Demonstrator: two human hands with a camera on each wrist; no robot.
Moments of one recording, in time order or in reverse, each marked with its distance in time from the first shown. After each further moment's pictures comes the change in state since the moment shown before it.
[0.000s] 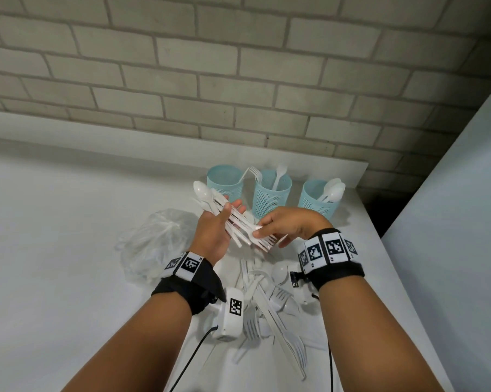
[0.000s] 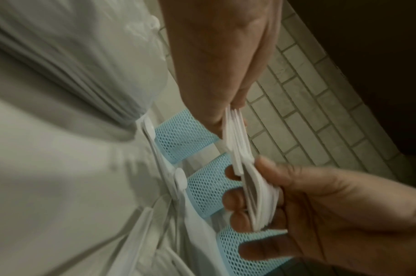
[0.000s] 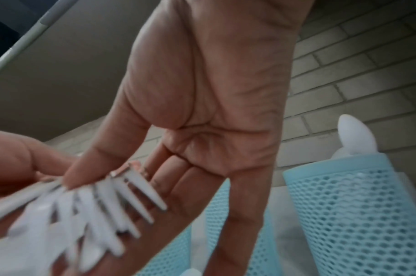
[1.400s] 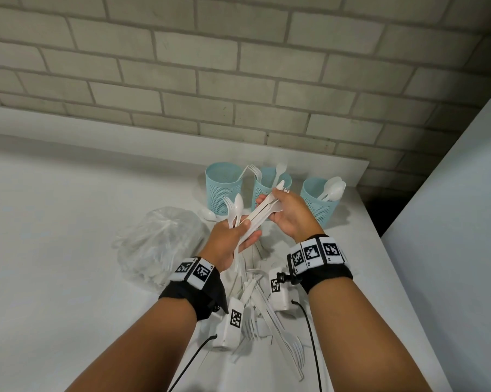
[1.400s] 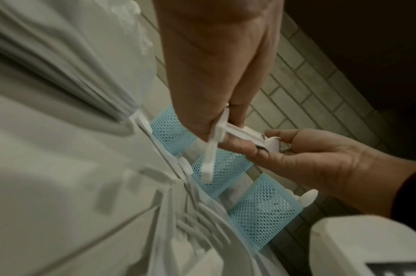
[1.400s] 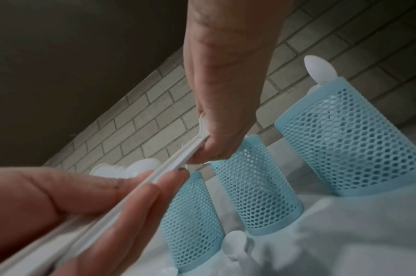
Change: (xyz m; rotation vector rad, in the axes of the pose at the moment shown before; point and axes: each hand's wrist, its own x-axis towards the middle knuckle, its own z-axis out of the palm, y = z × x) left_hand -0.001 -0.028 -0.002 0.233 -0.046 -0.138; right_hand 0.031 0.003 0.008 1.240 0.472 -0.222
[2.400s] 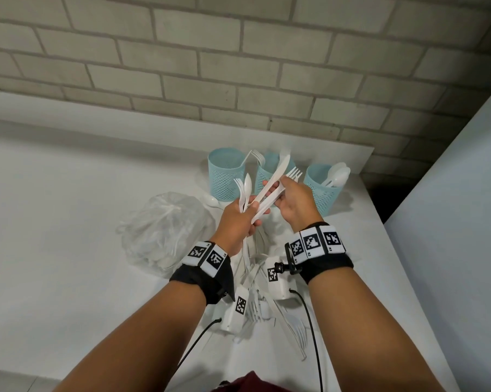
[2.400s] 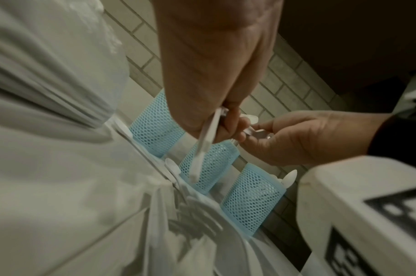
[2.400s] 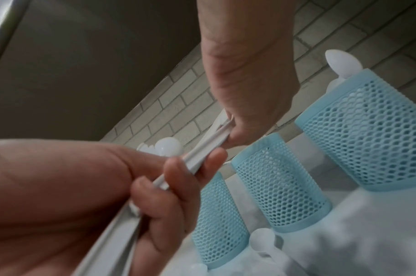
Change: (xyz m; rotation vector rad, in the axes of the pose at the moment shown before) left_hand -0.011 0.005 0.018 0.286 0.060 0.109; right_hand -0.007 0.005 0.008 0.133 0.187 -0.061
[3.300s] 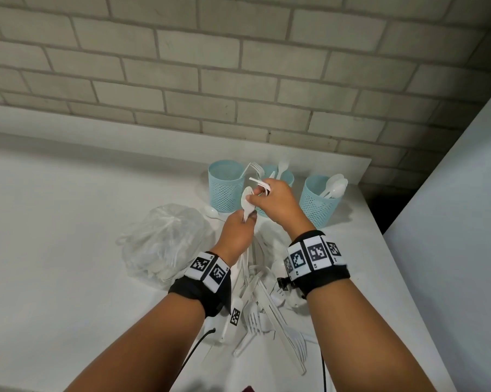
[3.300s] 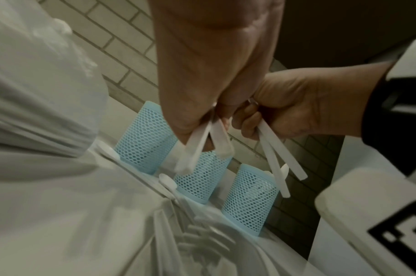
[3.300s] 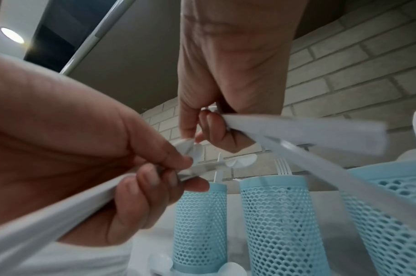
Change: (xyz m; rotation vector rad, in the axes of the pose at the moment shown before) left_hand 0.005 0.002 0.002 0.297 0.051 0.076; right_hand -0.015 -0.007 0.012 -0.997 -0.279 -0.463
